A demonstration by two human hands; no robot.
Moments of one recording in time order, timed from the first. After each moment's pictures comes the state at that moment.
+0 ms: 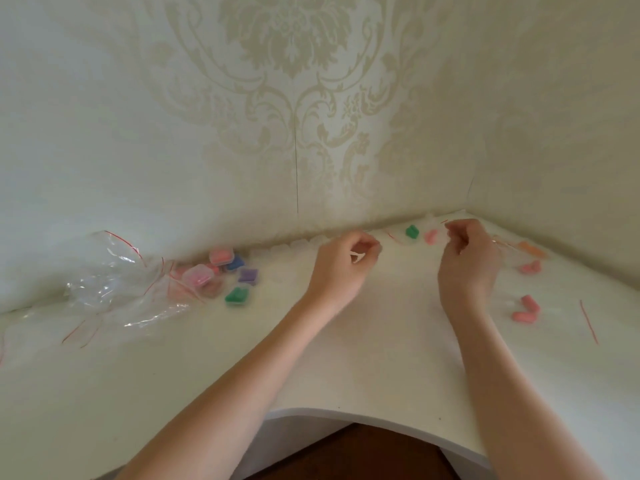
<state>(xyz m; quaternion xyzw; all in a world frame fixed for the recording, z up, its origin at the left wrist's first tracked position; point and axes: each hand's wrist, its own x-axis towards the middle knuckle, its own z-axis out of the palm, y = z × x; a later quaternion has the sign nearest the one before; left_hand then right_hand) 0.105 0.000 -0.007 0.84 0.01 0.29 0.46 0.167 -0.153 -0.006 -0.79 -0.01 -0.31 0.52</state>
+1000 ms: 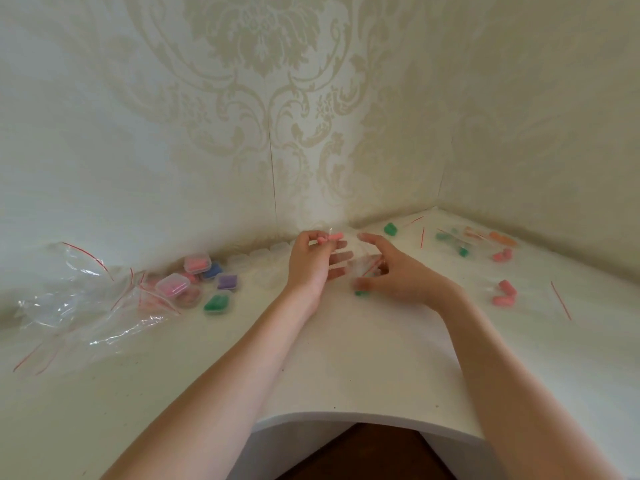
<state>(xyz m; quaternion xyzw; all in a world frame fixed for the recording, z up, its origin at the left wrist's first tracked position) 0.118 0.010 -0.014 0.58 0.11 0.19 0.78 0.154 -0.138 -0.006 -0.86 -0.26 0.12 0.41</state>
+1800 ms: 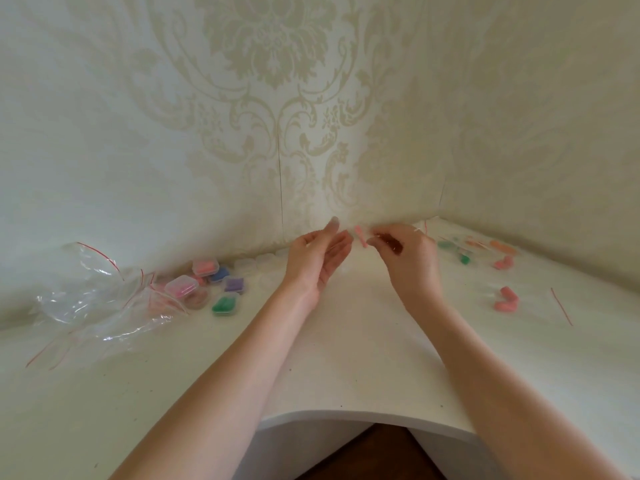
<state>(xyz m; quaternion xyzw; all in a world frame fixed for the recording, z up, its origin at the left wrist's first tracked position) 0.113 0.023 -0.002 0.45 0.06 0.12 0.88 0.141 -0.120 -0.002 -0.80 -0.25 -0.30 0.46</state>
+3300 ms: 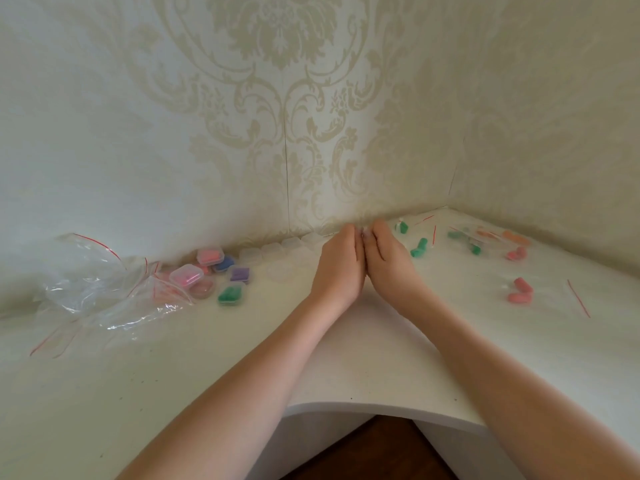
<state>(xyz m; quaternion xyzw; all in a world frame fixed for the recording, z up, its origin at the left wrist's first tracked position) 0.106 -0.003 -0.017 0.86 0.01 0.29 0.43 0.127 -0.091 -0.014 -0.80 -0.26 -0.11 0.52</state>
